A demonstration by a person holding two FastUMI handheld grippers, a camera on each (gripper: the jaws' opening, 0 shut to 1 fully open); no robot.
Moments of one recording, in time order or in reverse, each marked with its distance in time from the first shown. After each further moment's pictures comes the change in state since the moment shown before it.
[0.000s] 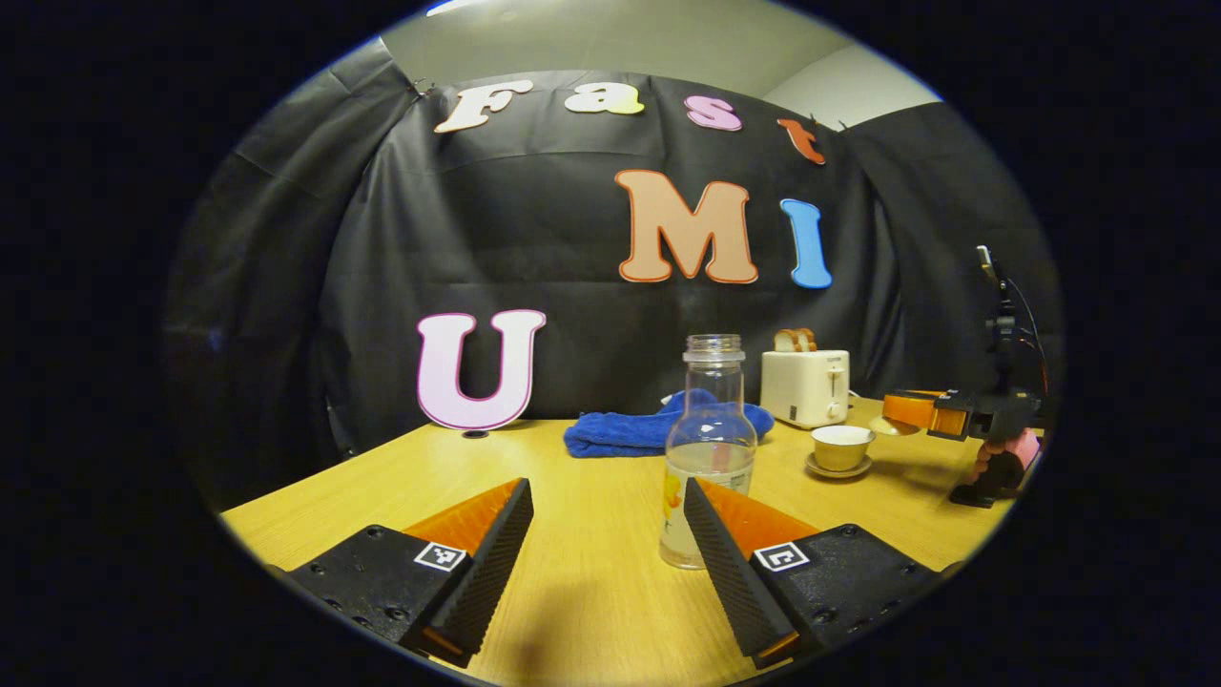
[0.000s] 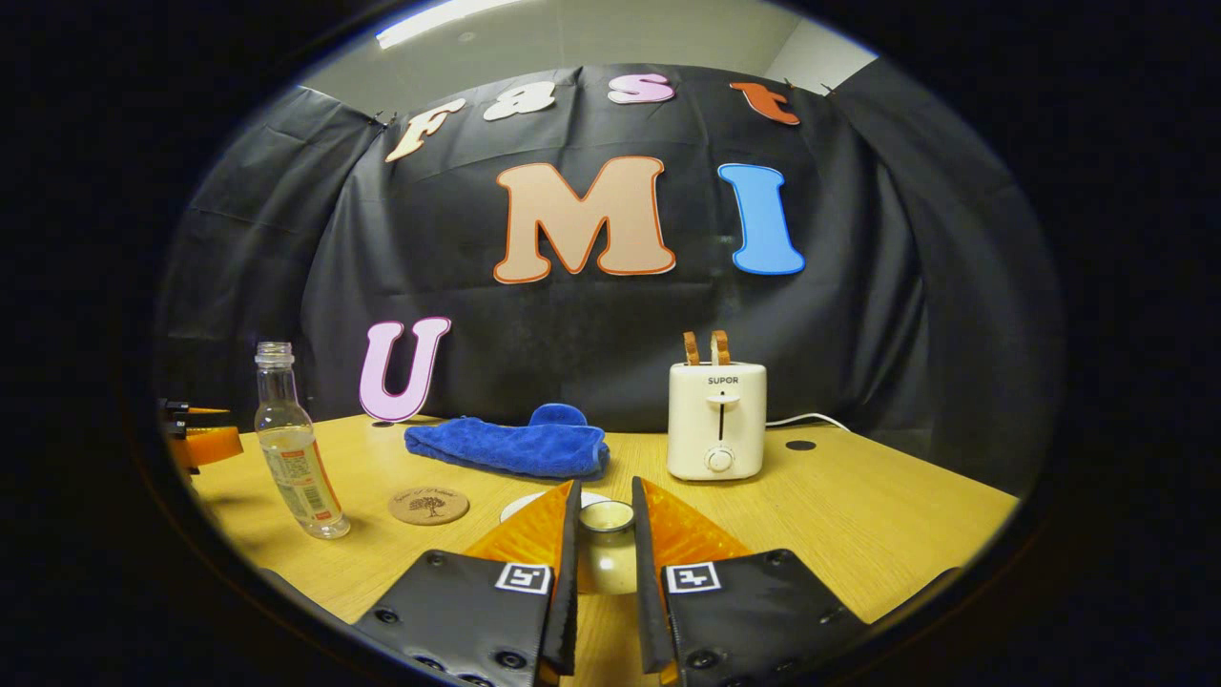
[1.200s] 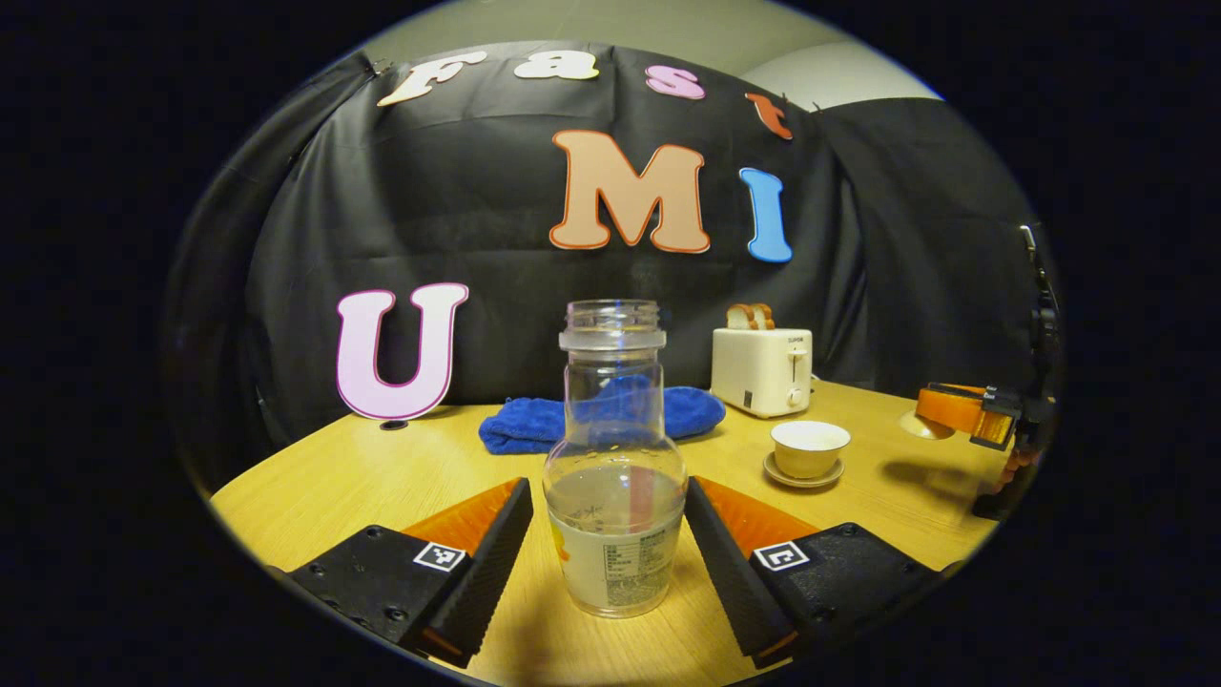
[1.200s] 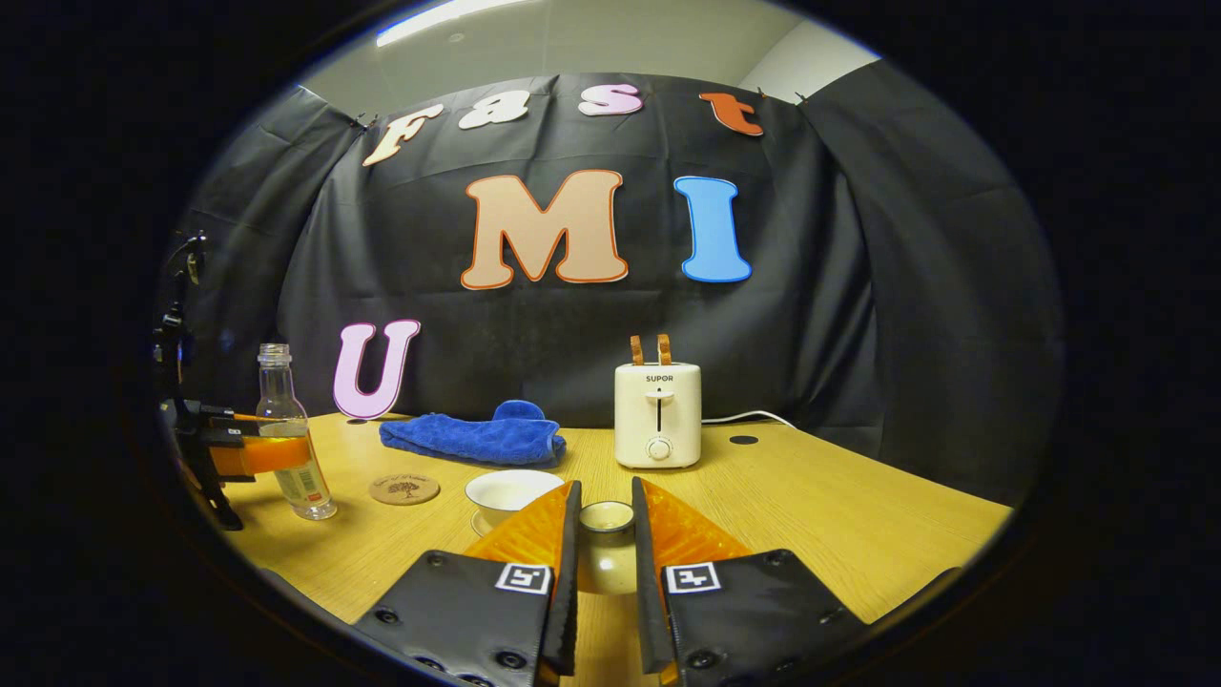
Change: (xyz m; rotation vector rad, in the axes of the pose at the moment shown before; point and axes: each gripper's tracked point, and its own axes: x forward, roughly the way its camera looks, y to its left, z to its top) left arm 0.073 -0.053 -0.022 -0.003 0.120 -0.104; right arm -0.047 -0.037 0.003 -0.005 -0.007 -0.100
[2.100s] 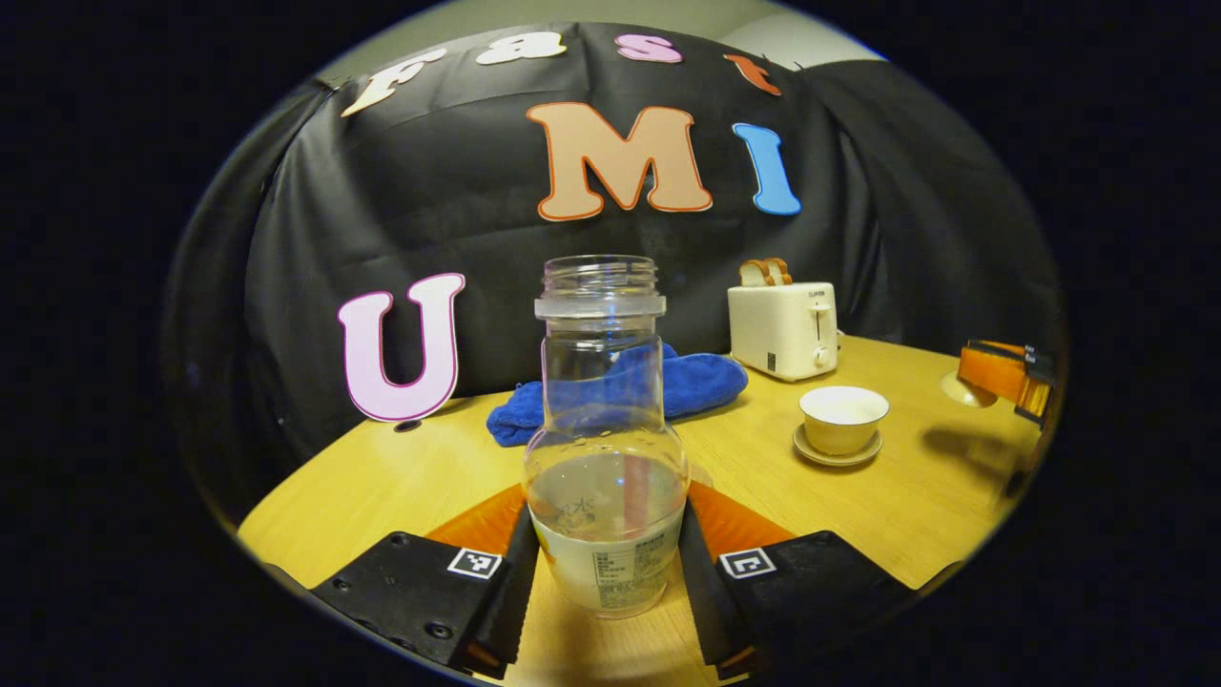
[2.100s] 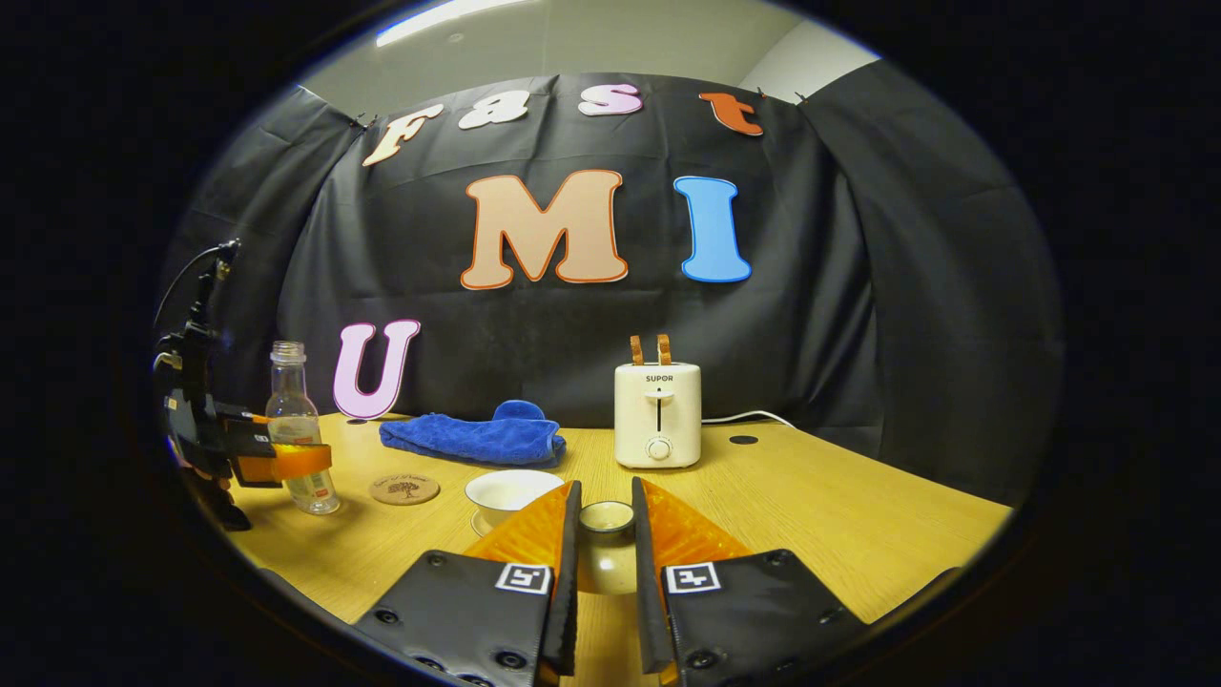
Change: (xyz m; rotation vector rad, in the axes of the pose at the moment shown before) left arm 0.025 -0.004 -0.007 0.171 0.099 0.061; right arm -0.003 0.000 0.000 -0.001 0.002 -0.001
